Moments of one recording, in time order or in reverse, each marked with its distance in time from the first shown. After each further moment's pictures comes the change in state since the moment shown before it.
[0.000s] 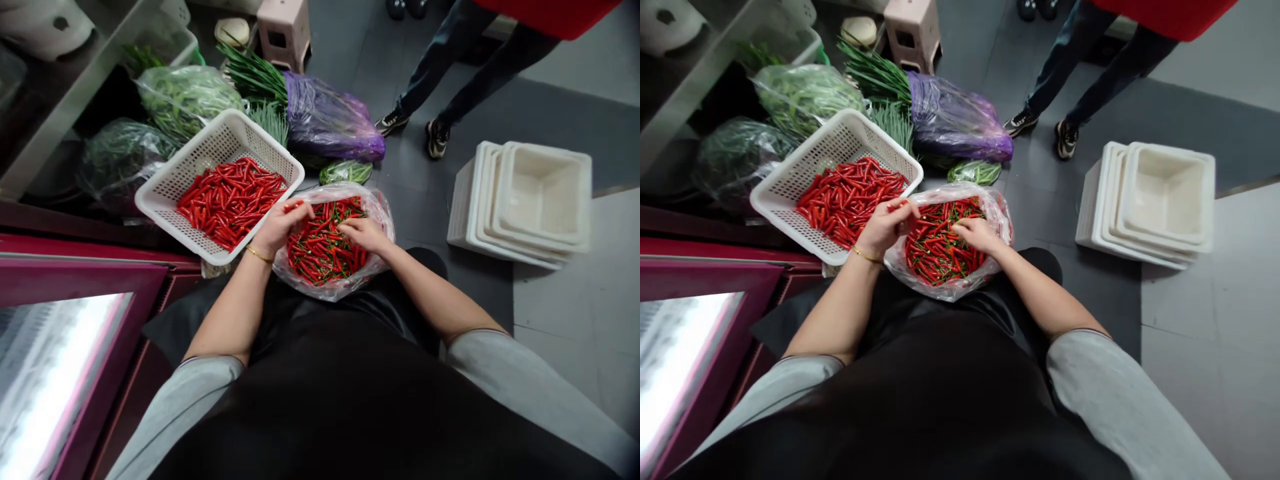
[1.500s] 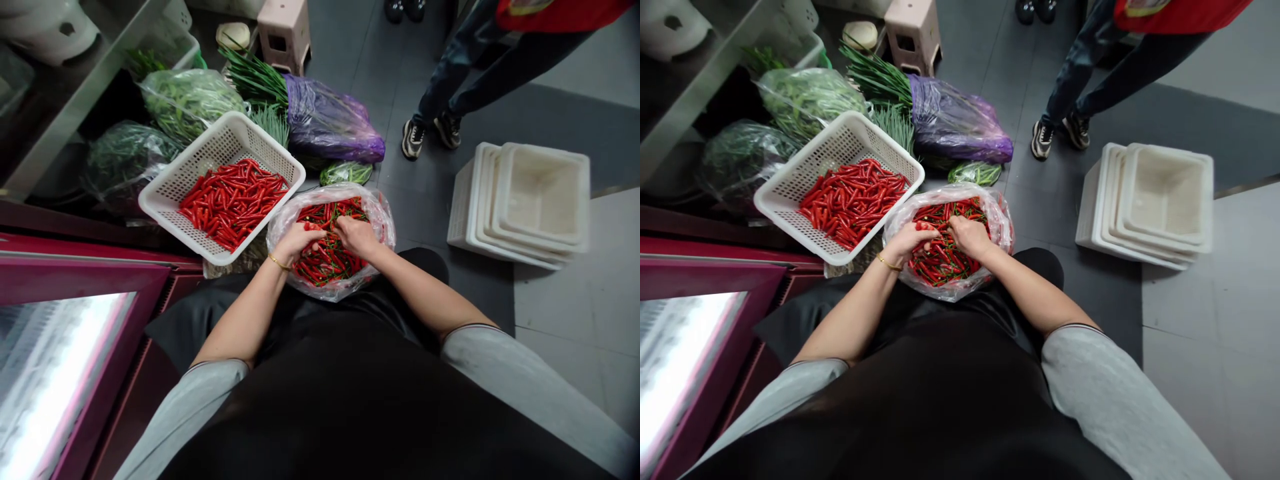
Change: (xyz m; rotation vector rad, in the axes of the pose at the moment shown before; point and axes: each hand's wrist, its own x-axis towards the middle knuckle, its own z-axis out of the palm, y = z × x) left_hand 0.003 -0.050 0.022 -0.116 -0.007 -0.459; right_hand -0.007 -0.033 0.014 -0.502 0.047 -0.082
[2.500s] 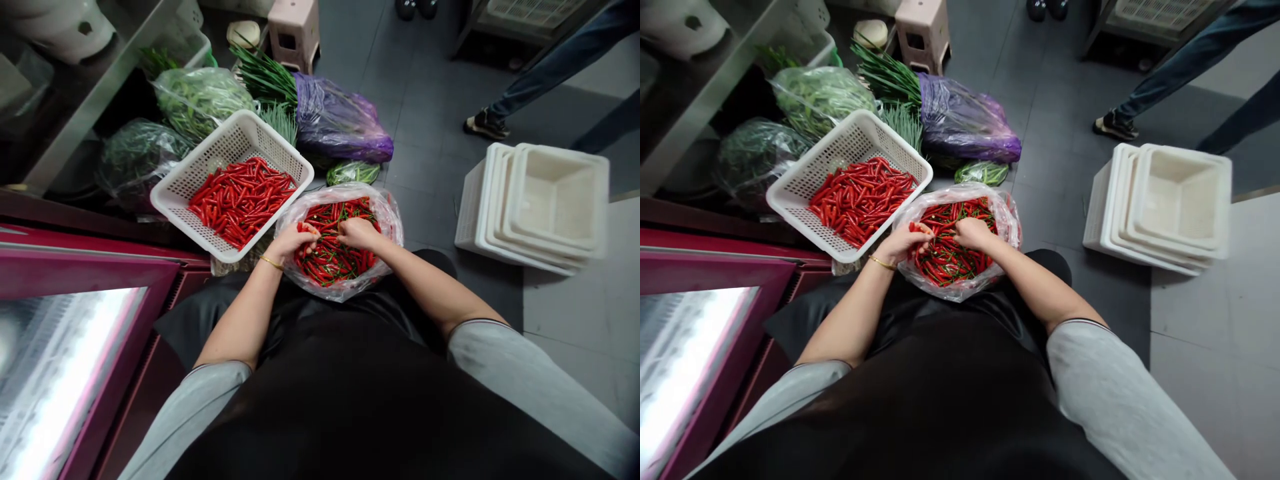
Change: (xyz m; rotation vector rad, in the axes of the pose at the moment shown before) left_hand -0.007 -0.009 -0.029 -0.032 -0.071 0.037; right_hand 0.031 0.005 0.005 -0.073 -0.224 -0.058
